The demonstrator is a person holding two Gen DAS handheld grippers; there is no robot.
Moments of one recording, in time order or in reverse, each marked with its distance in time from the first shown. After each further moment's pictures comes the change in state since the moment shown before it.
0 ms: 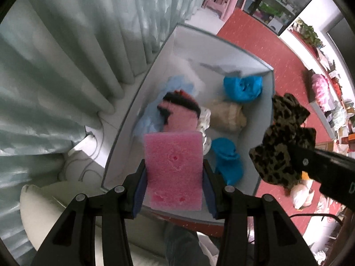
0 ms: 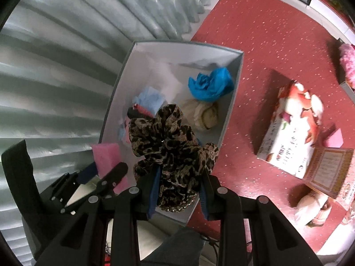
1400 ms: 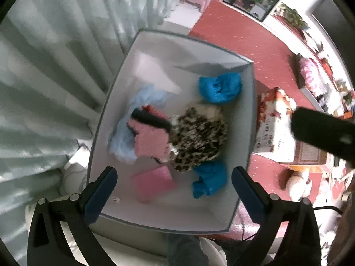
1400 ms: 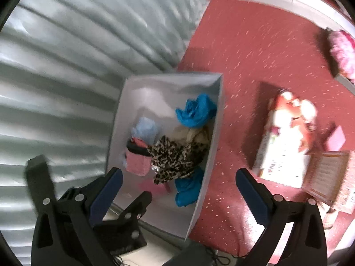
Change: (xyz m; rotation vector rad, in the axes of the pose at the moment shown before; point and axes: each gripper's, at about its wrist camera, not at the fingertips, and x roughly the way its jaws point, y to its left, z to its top) left arm 0.000 -0.035 0.013 0.138 0.013 -0.046; right arm -0.039 -0.042 0.015 0.104 -0.115 0.101
